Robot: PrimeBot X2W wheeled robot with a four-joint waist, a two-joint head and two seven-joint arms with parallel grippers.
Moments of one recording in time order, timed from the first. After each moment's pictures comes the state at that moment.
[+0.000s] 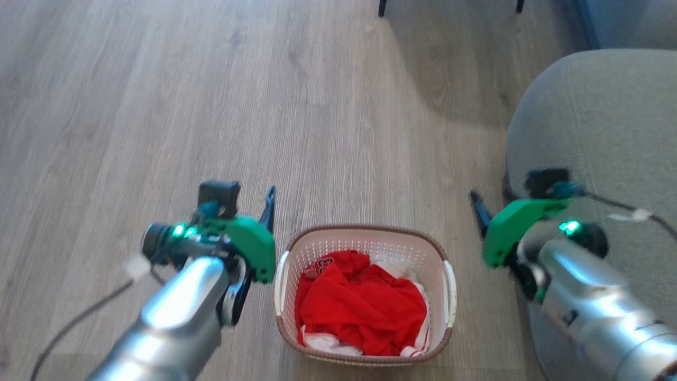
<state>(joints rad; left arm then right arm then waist) -0.66 0.16 -0.97 0.84 -0.81 0.15 -0.25 -0.74 -0.19 1.01 1.08 1.11 0.12 -0.25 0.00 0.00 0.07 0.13</state>
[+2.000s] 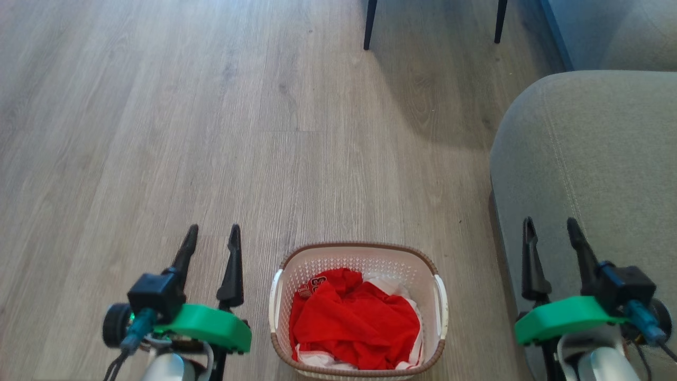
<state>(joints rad) 0.00 0.06 -0.21 0.13 -0.25 0.00 -0.25 0.03 -0.04 0.04 0.06 0.20 0.12 -0.25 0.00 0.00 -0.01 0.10</state>
